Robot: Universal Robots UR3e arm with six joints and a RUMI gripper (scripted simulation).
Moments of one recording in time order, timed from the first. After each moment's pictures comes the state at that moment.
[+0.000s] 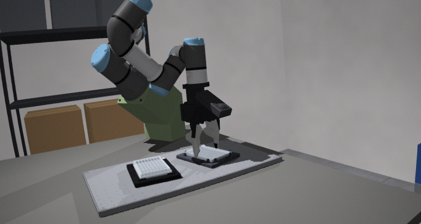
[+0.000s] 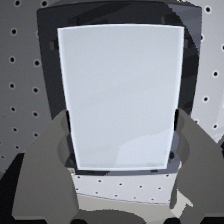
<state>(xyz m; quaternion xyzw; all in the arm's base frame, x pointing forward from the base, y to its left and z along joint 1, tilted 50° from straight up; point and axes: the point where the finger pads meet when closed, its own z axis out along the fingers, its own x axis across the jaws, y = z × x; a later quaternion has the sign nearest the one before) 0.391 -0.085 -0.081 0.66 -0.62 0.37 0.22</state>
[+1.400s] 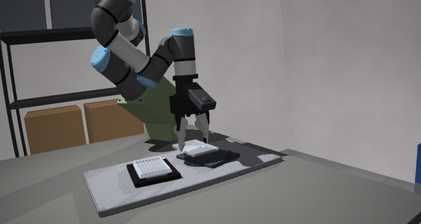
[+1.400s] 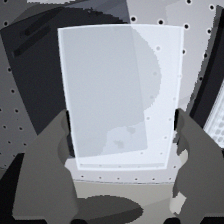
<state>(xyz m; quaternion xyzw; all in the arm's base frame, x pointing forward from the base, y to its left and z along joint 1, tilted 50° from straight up) 0.376 -0.093 -0.033 0.61 -0.67 0.38 0.20</state>
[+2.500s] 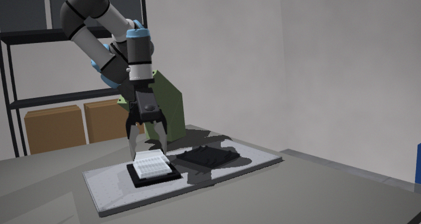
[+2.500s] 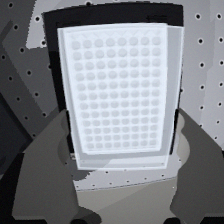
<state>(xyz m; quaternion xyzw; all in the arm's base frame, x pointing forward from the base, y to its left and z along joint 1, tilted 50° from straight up) 0.344 -0.188 0.070 0.52 -0.73 0.41 0.15</state>
